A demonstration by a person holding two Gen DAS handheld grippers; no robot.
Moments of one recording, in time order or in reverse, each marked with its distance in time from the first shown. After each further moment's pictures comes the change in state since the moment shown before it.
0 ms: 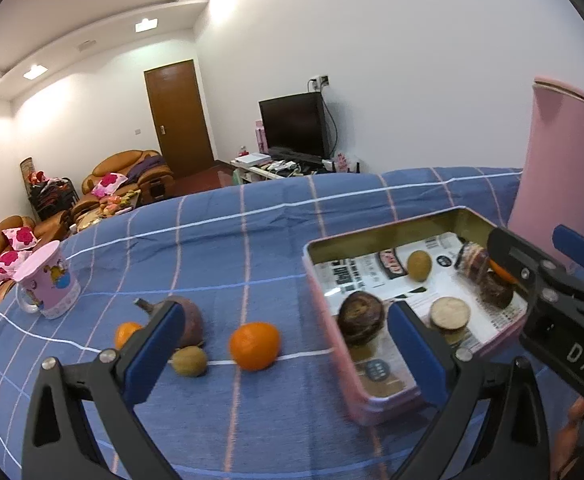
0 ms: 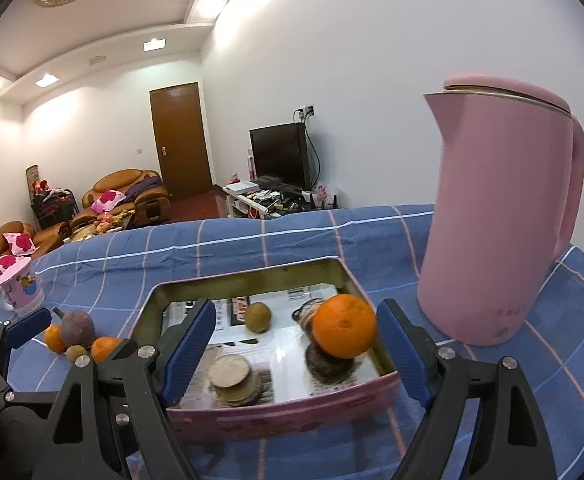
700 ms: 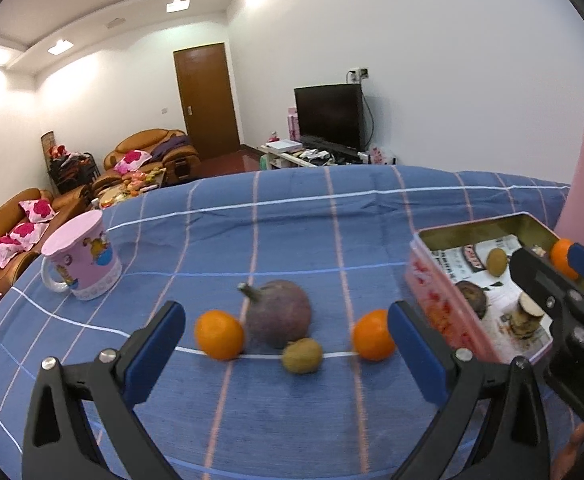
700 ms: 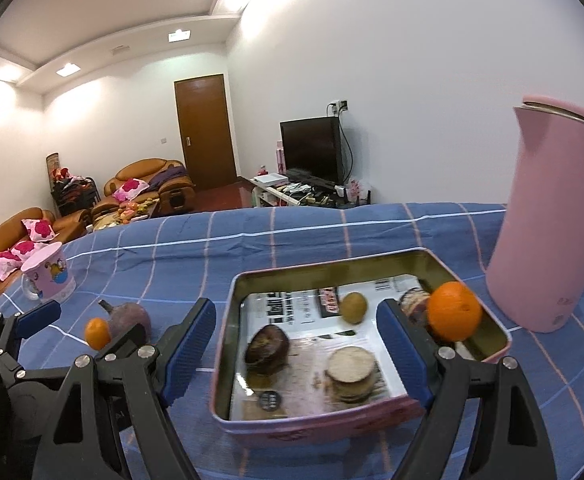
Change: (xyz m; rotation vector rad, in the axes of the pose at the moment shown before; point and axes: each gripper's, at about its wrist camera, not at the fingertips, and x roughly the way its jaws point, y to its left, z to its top) left arm 0.015 0.085 -0.010 -0.085 0.046 0.061; right arm 0.007 0.078 -0.006 -0.041 0.022 0.076
